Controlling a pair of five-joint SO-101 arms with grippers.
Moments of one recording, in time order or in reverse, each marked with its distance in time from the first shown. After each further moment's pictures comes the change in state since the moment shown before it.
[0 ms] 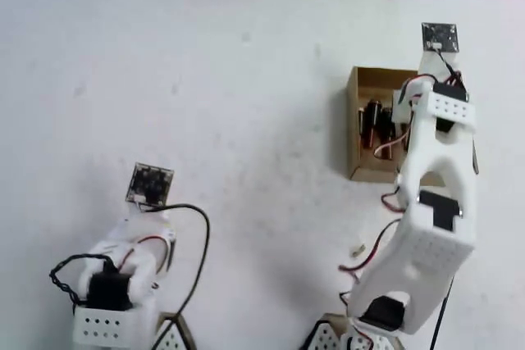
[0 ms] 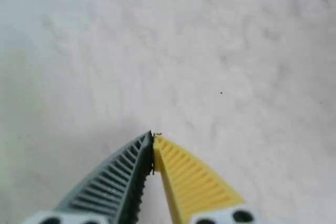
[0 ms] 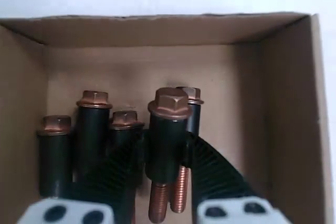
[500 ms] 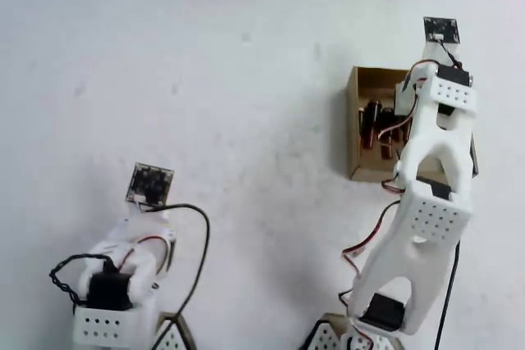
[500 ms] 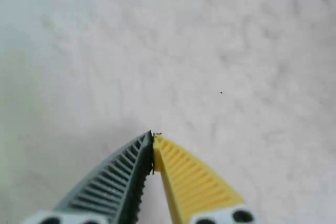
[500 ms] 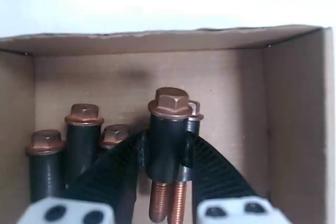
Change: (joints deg) left arm 0.0 0.0 0.0 0.0 0.0; right arm 0.2 14.0 -22.3 13.8 0.0
